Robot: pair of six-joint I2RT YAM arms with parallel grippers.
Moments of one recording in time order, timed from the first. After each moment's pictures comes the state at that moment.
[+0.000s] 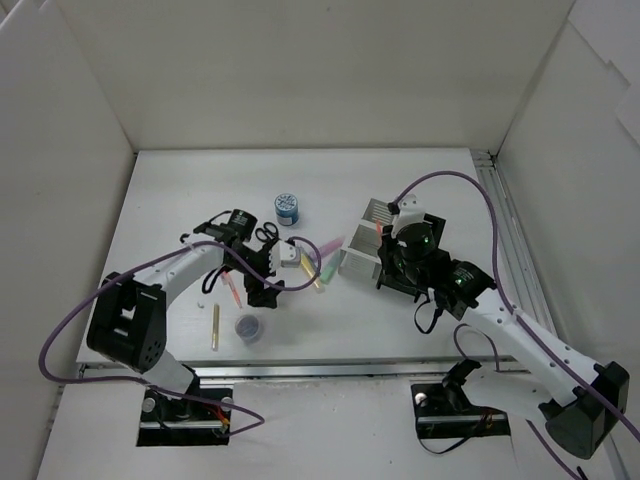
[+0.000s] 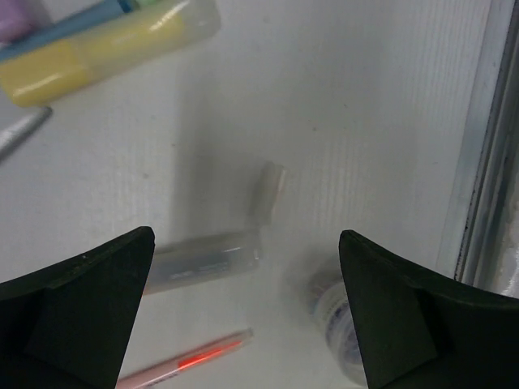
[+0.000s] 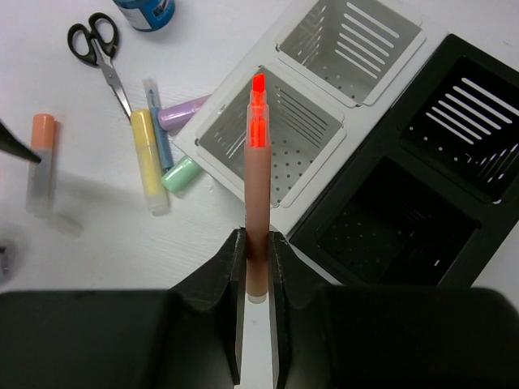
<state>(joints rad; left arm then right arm) -0.40 1.59 1.11 -0.79 0.68 0.94 0.66 1.01 0.88 -0.43 0.27 0.30</state>
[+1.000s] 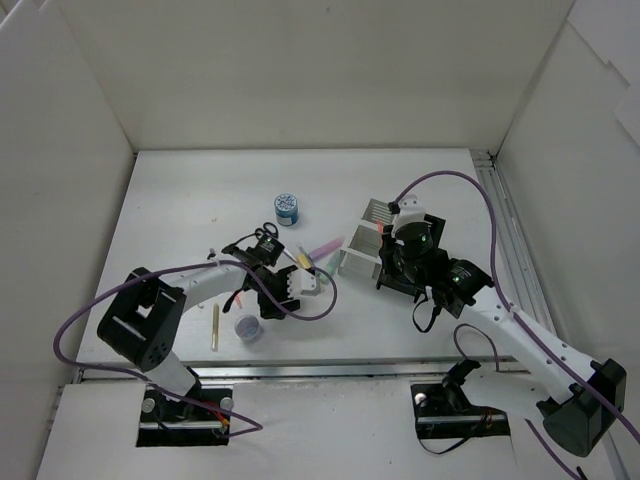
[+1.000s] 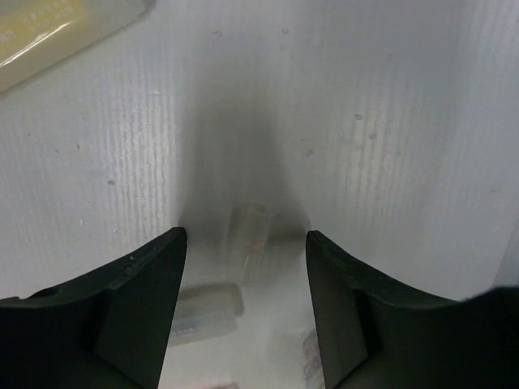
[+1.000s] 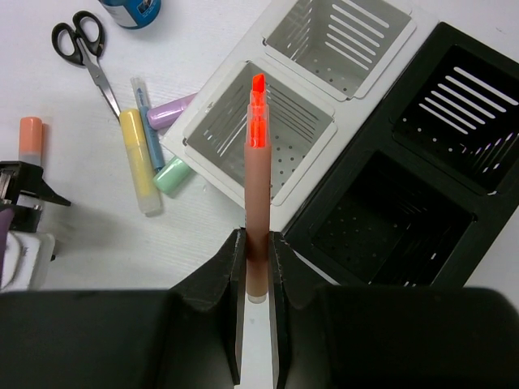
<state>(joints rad) -0.58 1.60 0.90 -0.56 0.46 0.85 0.65 1.04 0.89 -0.44 0.29 0.32</state>
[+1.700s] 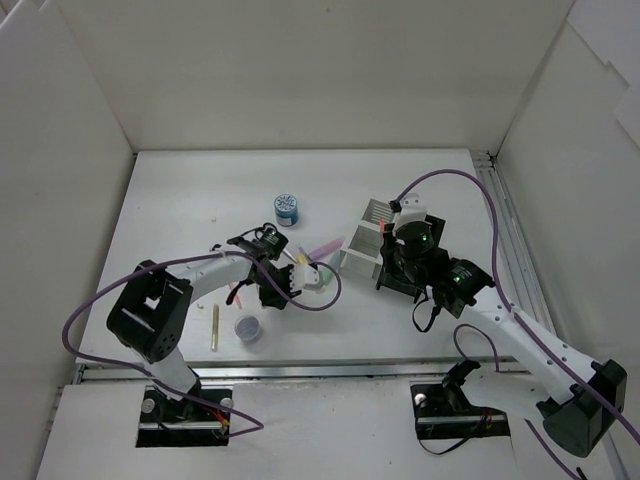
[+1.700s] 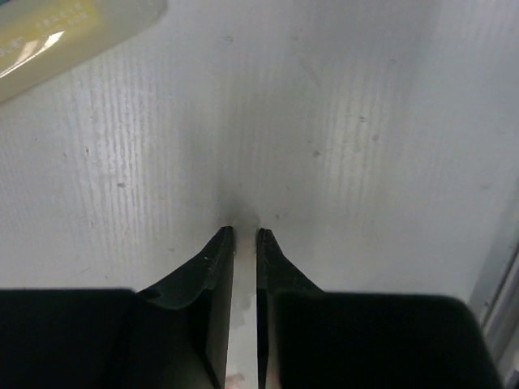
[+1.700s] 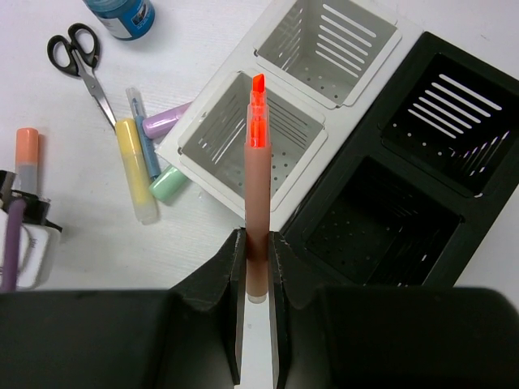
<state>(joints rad) -0.58 1.68 1.01 -0.62 0.42 0.83 0.65 1.04 0.90 -0.44 0.32 0.32</state>
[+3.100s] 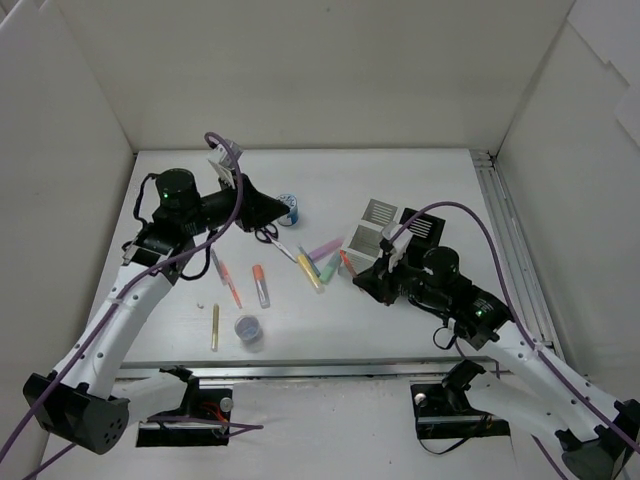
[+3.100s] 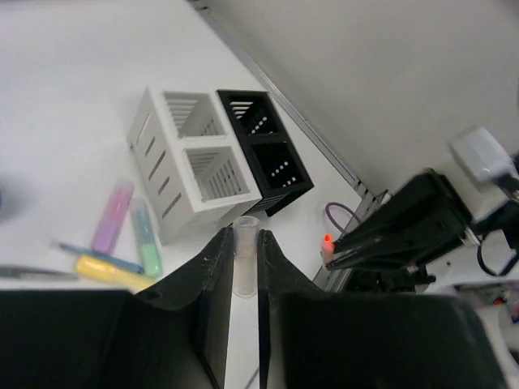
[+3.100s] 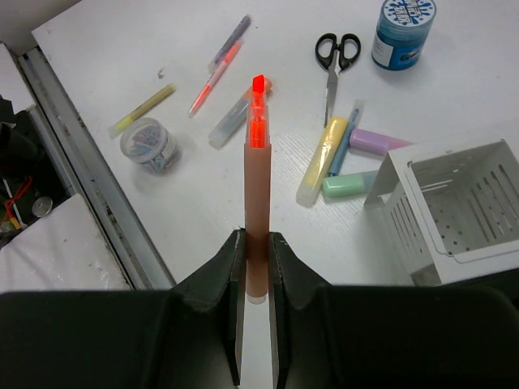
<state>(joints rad) -0.35 1.14 1.24 -0.22 0.71 -0.40 0.68 0.78 0.70 -0.24 -0.30 0.06</state>
